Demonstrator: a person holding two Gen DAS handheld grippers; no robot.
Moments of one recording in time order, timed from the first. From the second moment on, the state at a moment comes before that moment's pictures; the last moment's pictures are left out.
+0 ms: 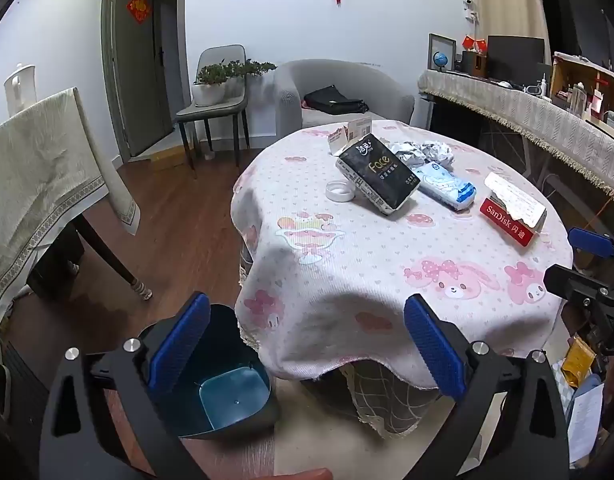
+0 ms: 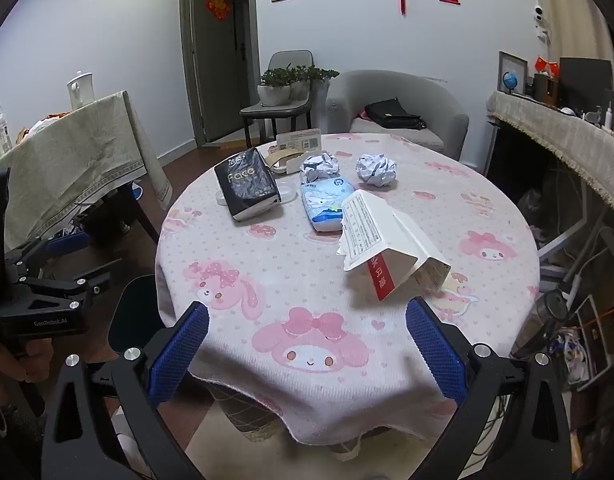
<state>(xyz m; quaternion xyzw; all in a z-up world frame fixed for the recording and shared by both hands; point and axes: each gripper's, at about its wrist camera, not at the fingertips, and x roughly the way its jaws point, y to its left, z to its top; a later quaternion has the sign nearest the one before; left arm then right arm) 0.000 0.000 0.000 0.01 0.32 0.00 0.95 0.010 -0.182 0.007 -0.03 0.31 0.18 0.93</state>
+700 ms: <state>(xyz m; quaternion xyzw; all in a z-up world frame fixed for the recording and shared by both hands) 0.002 0.006 -0.004 0.00 0.32 0.00 0.95 0.012 -0.181 0.010 -0.04 0.31 0.18 0.93</state>
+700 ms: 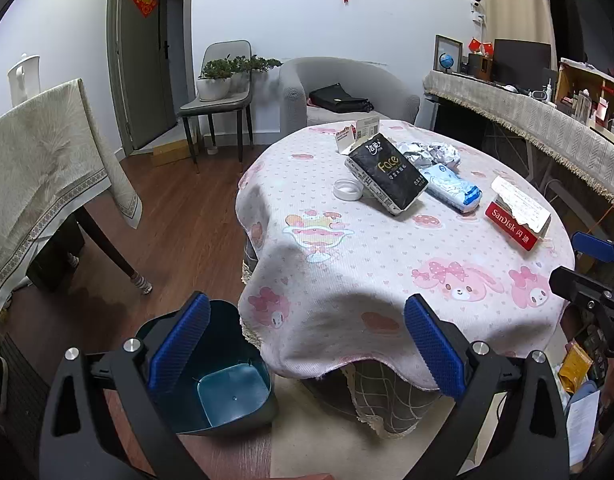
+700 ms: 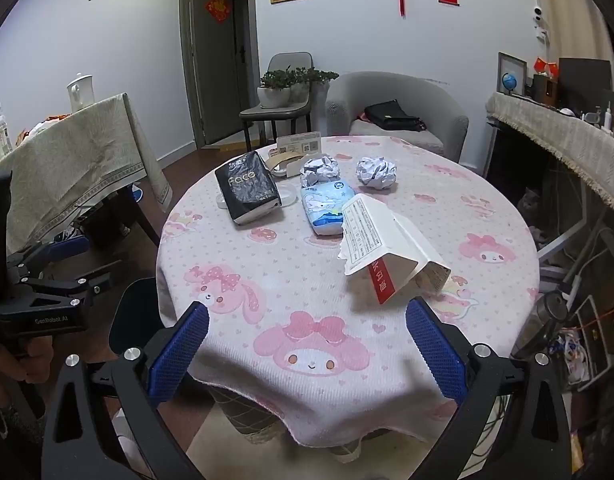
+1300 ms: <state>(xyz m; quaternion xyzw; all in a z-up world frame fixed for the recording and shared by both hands) 0.002 0.007 -0.003 -0.01 0.33 0.00 0.95 0.011 -0.181 0.011 -0.03 0.31 0.17 0.93</state>
